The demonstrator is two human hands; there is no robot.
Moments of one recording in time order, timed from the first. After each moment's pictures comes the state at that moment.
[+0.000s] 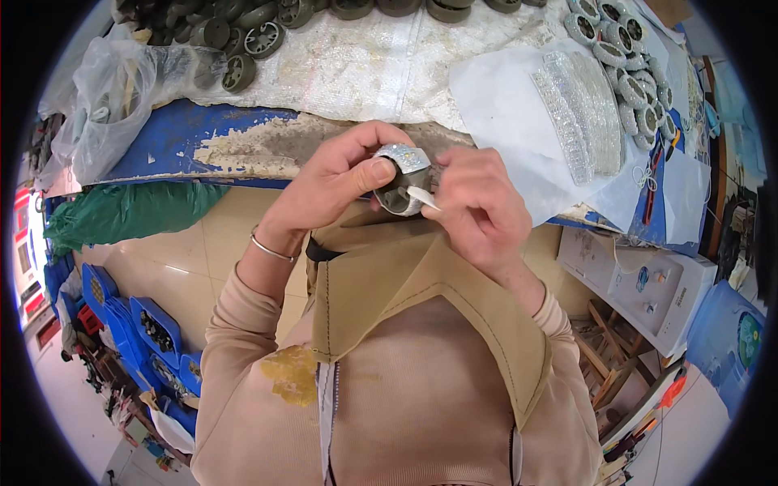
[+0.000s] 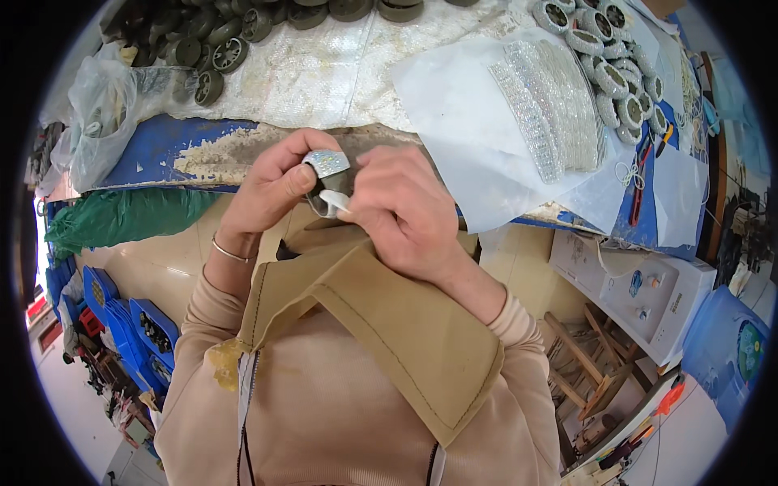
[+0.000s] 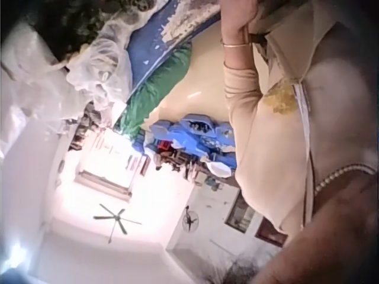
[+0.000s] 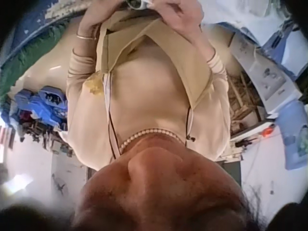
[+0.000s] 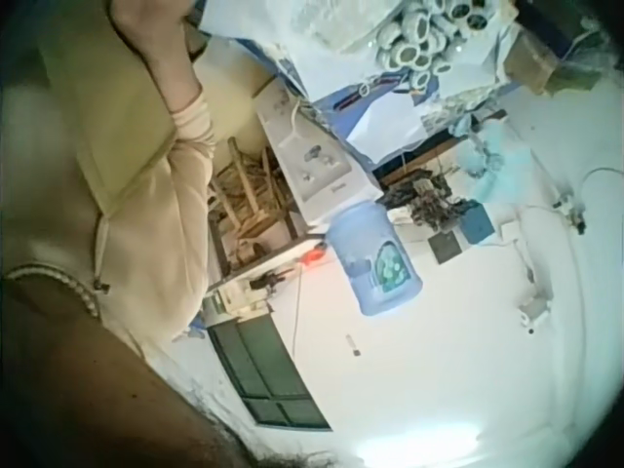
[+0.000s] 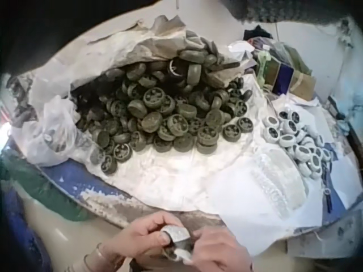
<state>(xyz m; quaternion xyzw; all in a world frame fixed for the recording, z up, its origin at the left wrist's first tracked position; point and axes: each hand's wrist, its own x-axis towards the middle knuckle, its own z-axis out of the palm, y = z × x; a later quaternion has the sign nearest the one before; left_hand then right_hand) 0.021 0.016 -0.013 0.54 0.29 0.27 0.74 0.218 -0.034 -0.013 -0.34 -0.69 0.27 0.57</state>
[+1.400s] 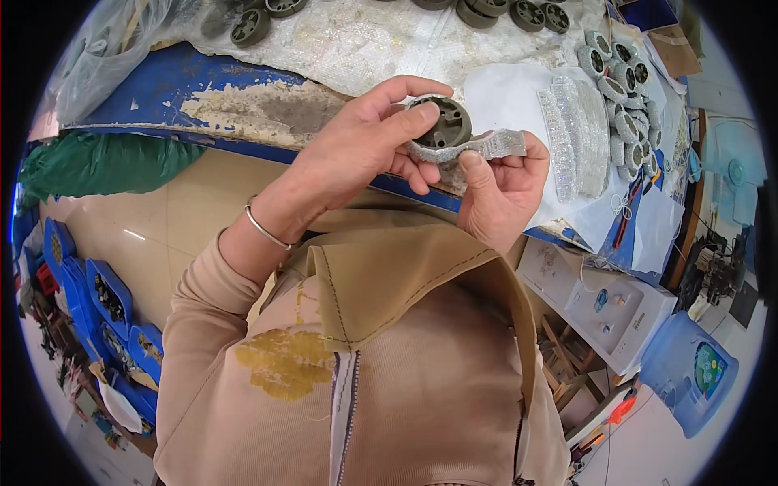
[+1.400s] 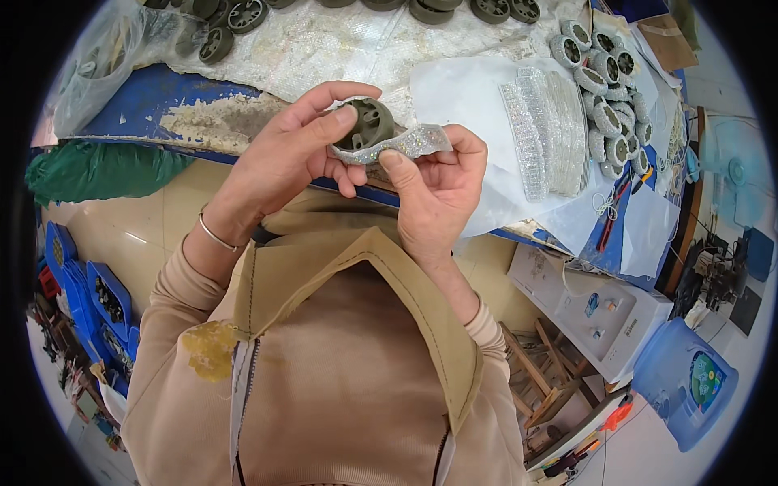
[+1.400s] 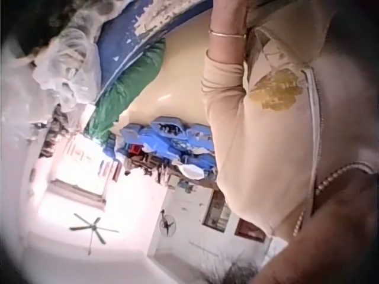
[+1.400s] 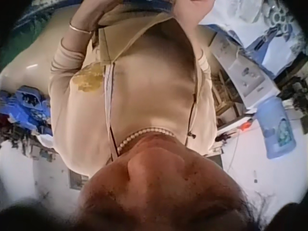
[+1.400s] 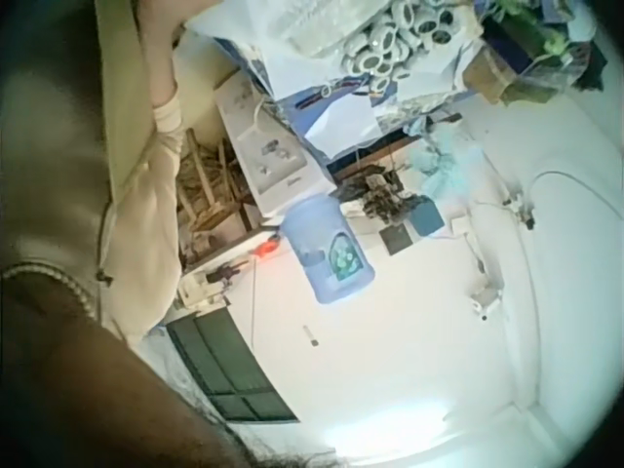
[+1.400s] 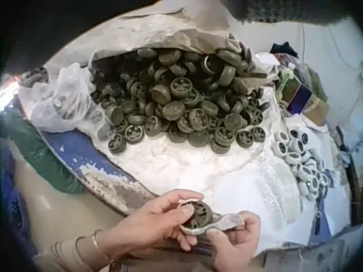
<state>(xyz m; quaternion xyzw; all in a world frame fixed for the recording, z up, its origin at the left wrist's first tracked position) 0.051 0.013 0.010 0.33 0.35 0.33 0.81 0.204 -0.038 -0.018 -0.38 -0.33 0.51 0.70</state>
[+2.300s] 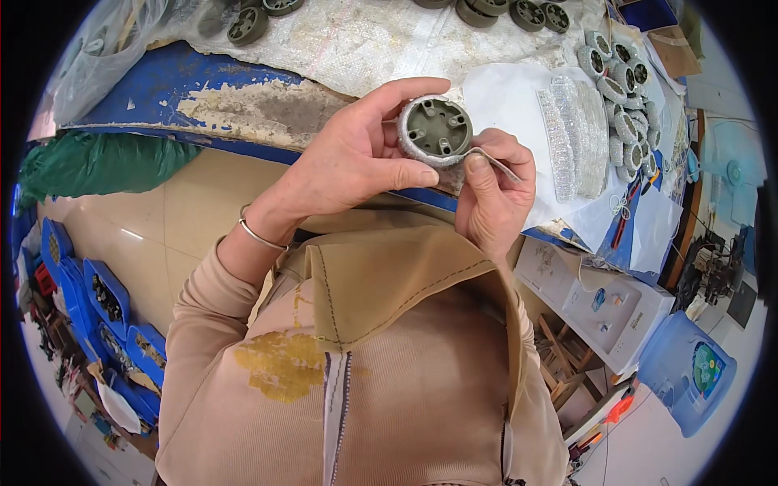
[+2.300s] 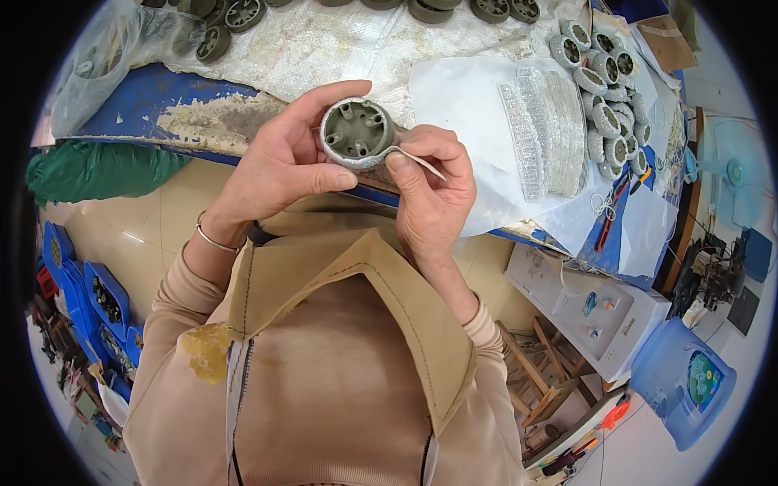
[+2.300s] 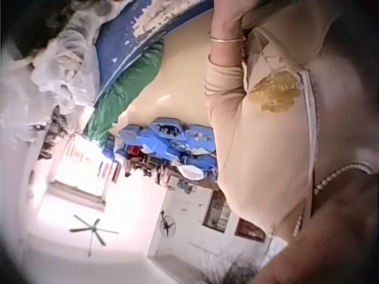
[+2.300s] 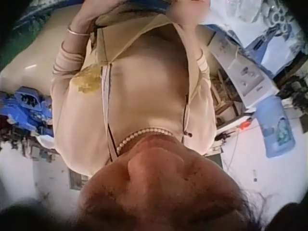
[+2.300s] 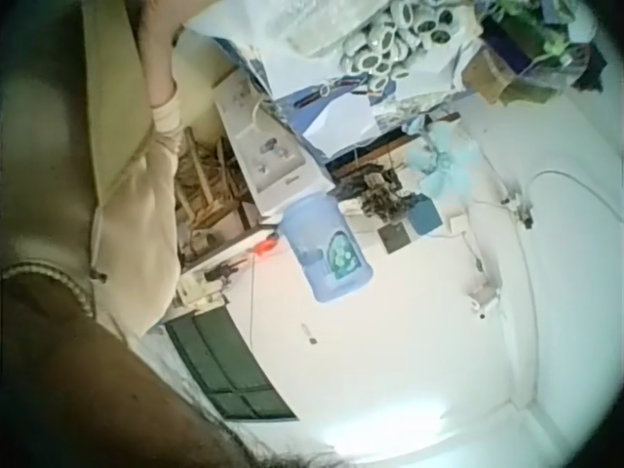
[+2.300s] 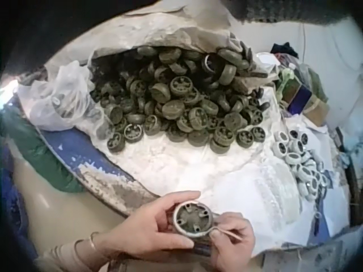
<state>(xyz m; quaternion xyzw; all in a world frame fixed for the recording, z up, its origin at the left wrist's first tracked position) 0.045 0.005 0.001 0.44 0.28 0.38 0.77 0.212 -0.037 -0.032 -0.36 -0.35 0.51 0.70</state>
